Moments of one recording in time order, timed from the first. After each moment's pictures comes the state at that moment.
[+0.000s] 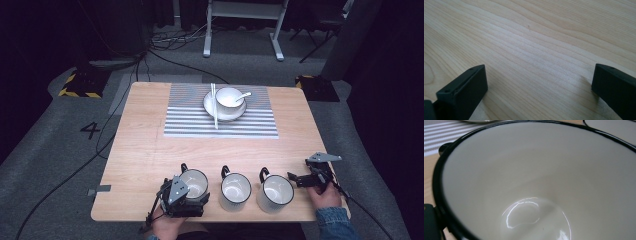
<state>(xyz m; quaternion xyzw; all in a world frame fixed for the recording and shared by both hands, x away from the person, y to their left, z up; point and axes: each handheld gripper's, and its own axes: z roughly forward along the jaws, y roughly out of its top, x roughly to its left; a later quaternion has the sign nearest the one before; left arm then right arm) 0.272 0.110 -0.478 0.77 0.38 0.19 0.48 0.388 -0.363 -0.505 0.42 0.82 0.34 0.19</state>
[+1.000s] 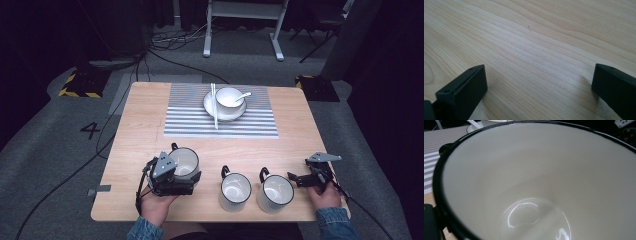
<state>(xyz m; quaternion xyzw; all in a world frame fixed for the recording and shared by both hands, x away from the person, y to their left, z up) 0.305 0.138 -0.419 0.75 0.39 0.17 0.50 0.390 -0.364 -0.505 0.42 0.82 0.34 0.19</state>
